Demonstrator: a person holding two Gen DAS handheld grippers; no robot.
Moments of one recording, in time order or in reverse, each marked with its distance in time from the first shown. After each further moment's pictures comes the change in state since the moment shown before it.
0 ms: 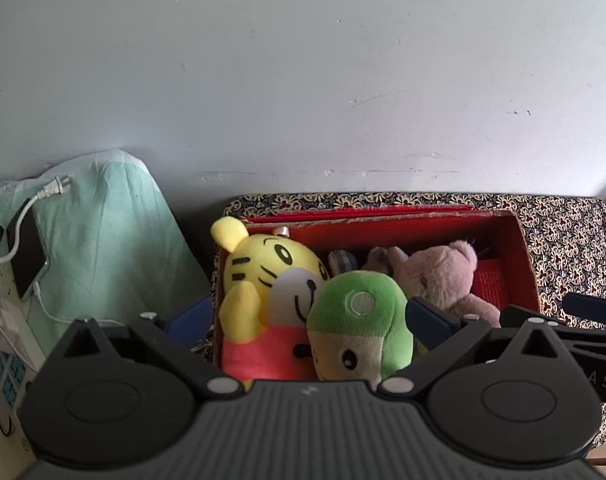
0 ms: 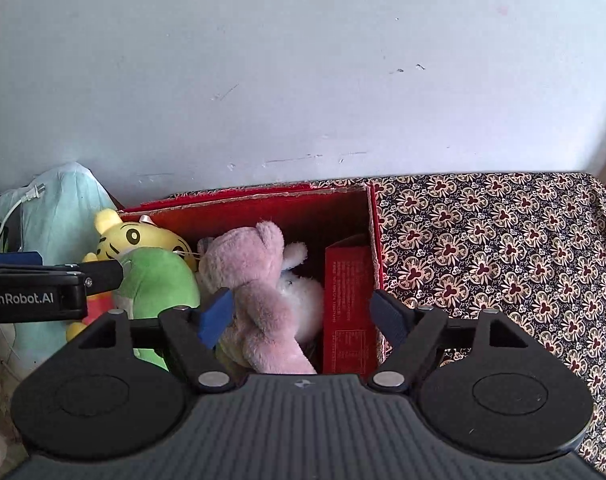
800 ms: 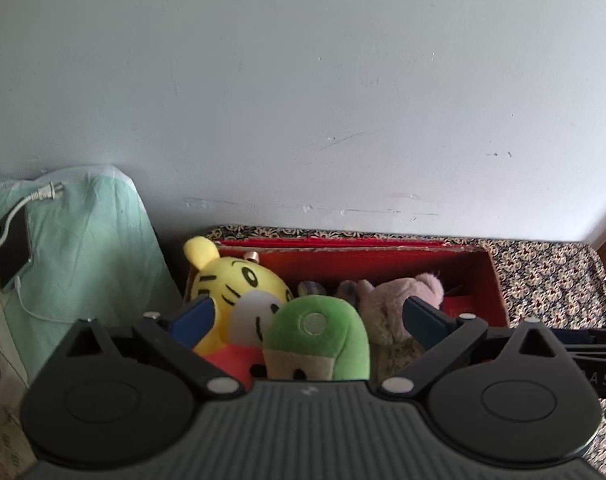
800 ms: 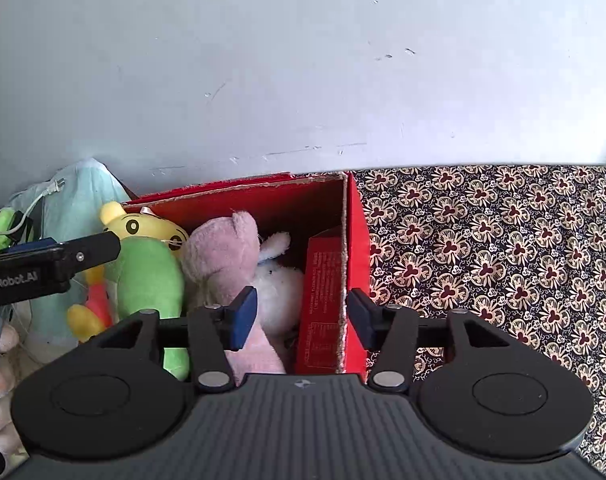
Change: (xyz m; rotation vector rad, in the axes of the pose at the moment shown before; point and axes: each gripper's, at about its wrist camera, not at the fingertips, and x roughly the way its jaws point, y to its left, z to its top) left arm -0.006 -0.012 -0.016 -0.025 -0.139 -0.023; right arm -0.001 -0.034 -0.003 -0.029 0.022 0.121
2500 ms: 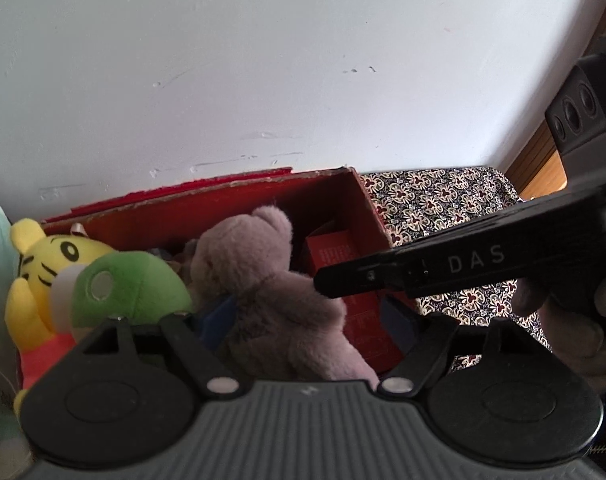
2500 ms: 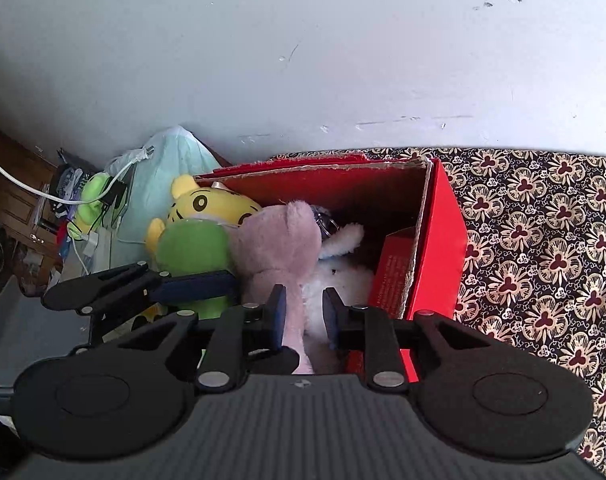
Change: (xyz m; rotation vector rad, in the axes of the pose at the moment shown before) left arm 0.035 -0.076 -0.036 0.176 0.061 -0.335; right arm 0.049 -0.041 0.017 -0.056 0.144 0.417
